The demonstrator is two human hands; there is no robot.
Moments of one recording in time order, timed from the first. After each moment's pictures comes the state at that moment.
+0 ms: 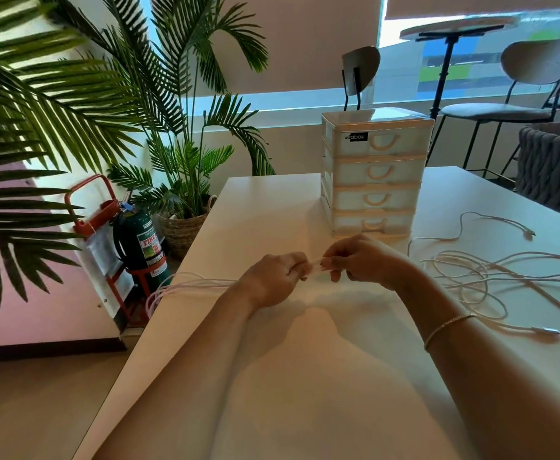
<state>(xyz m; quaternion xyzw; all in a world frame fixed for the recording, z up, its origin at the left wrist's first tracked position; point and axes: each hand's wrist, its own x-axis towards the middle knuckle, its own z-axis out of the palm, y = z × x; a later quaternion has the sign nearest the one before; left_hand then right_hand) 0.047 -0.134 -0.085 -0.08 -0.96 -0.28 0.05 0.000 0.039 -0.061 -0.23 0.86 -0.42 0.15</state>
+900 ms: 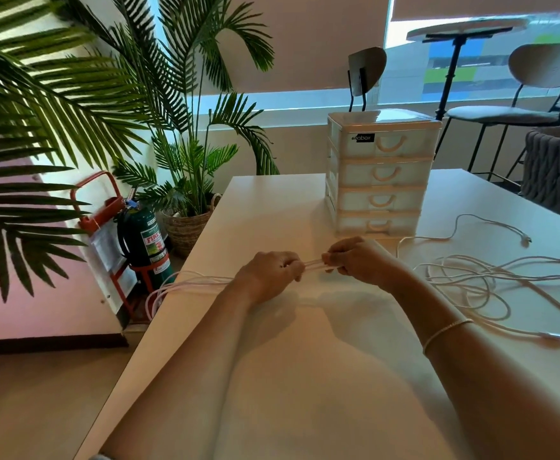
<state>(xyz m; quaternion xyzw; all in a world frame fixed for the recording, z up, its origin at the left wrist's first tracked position) 0.046 -0.145 -0.083 -0.01 -0.95 -0.32 0.03 -0.005 0.027 -0.066 -0.20 0.90 -0.38 0.08</state>
